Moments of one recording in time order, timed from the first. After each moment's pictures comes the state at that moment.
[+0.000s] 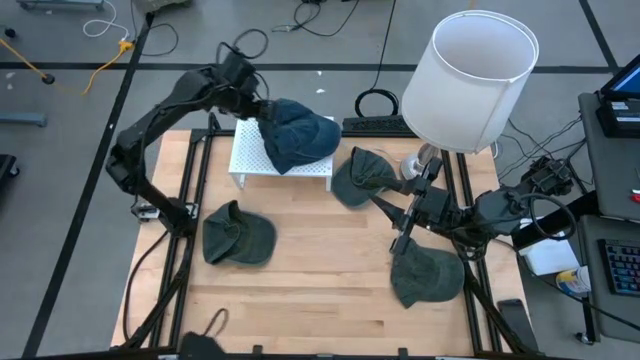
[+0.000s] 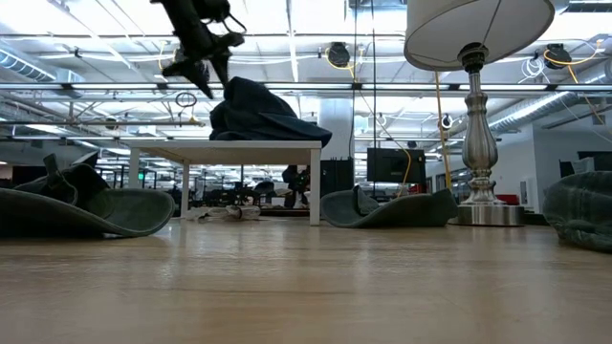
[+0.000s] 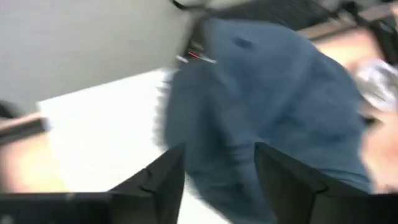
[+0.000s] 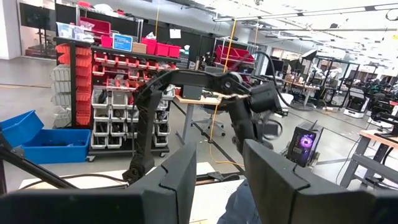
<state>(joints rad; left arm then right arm) 0.81 1.54 1.68 -1.11 0.07 -0.45 0.56 1.32 1.55 -0.11 0.99 -0.23</state>
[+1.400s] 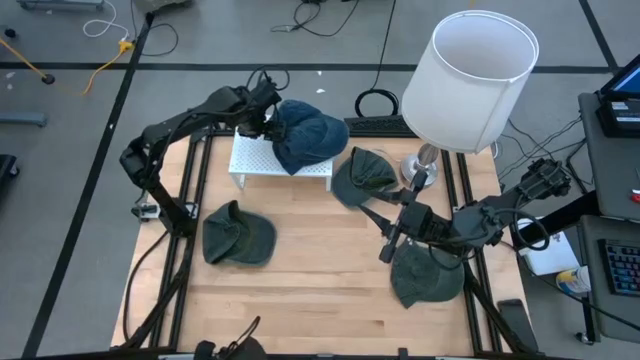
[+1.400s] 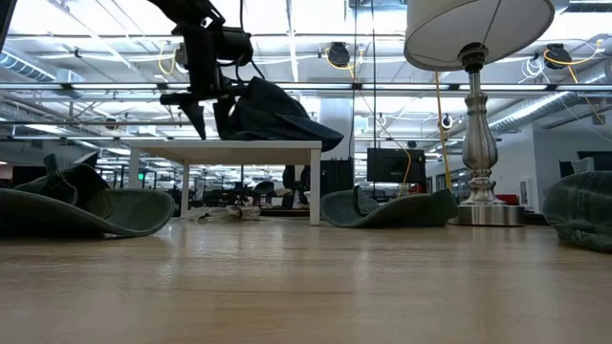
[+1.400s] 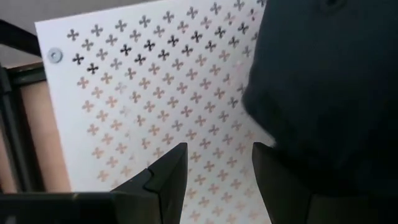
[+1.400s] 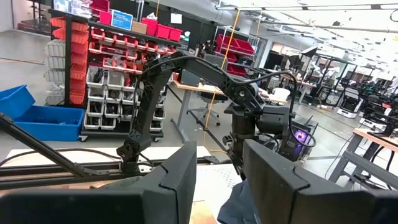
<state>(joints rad) 0.72 1.66 1.53 -1.10 -0.13 -0.62 0.55 1.32 1.40 -0.04 0.99 -0.23</state>
